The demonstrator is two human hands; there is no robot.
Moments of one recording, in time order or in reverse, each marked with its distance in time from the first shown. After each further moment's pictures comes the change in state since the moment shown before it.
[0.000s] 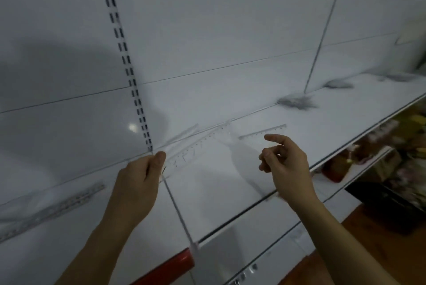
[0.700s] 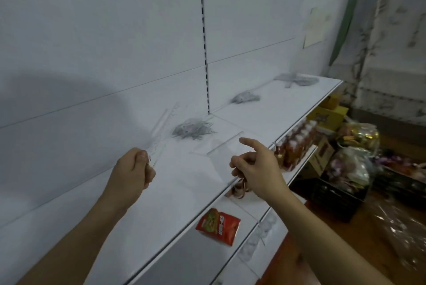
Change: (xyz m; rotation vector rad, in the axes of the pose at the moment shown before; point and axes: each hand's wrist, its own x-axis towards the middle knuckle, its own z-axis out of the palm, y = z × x) left_hand 0.130 0.180 0.290 -0.276 -0.231 -0.027; right_hand 0.169 0.096 -0.244 0.011 -0.002 0.203
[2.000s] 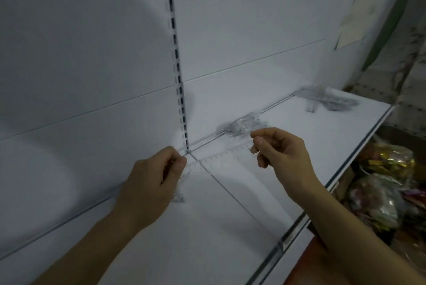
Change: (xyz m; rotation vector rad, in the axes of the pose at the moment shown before) left_hand 0.186 0.035 0.165 0.227 -0.097 0.327; right_hand 0.269 0.024 -0.089 0.128 -0.039 -0.146
